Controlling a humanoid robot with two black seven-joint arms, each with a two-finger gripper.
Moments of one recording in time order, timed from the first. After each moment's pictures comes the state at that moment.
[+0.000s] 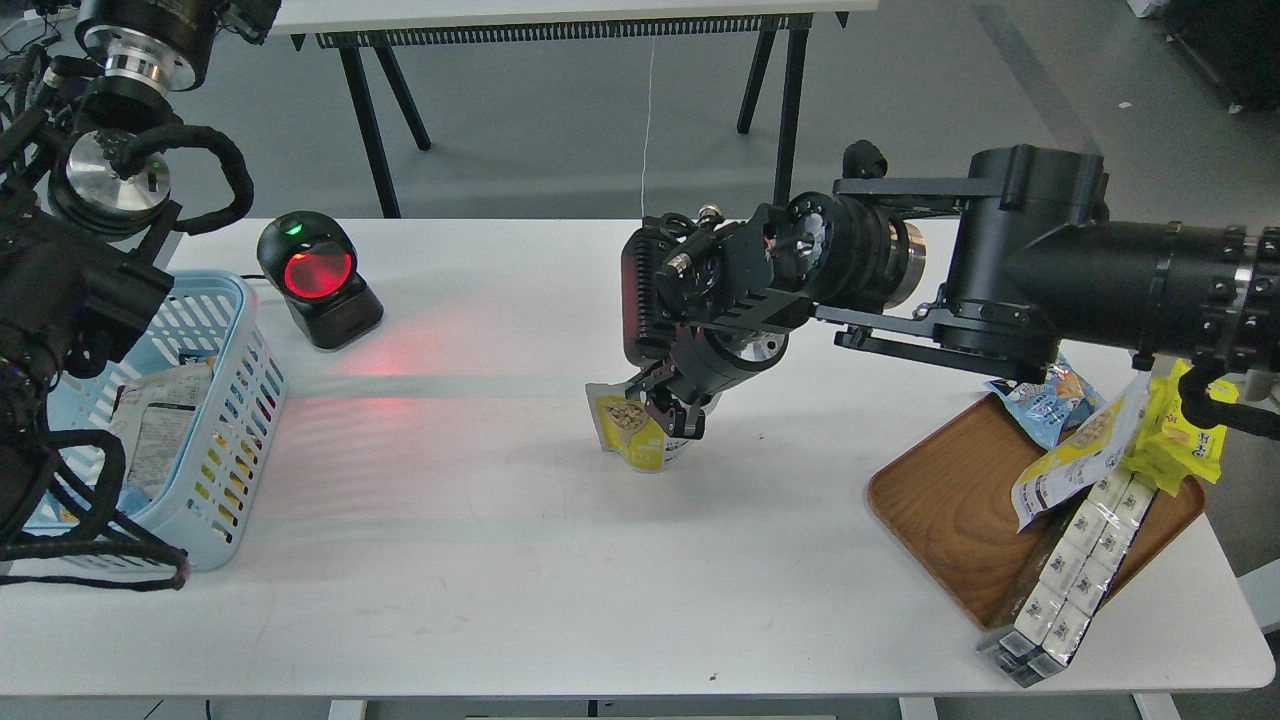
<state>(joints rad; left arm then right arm) -1.12 0.31 -0.80 -0.34 -0.24 -0.49 -0.26 1.51 -0.17 -0.15 1.19 -2.18 0.48 0.49</state>
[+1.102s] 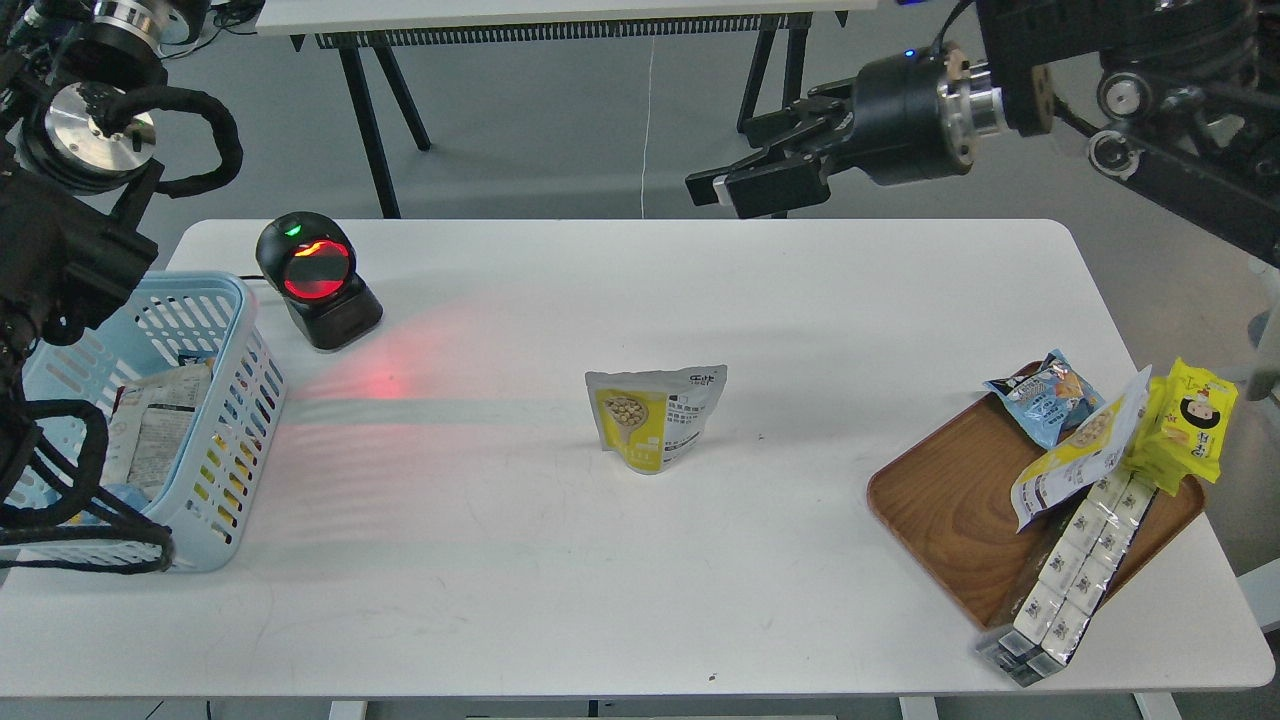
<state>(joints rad) -1.19 0.33 -0.77 -0.35 -0.15 -0.49 -0.22 1.49 -0.63 0.14 1.19 -1.45 0.49 0.49</state>
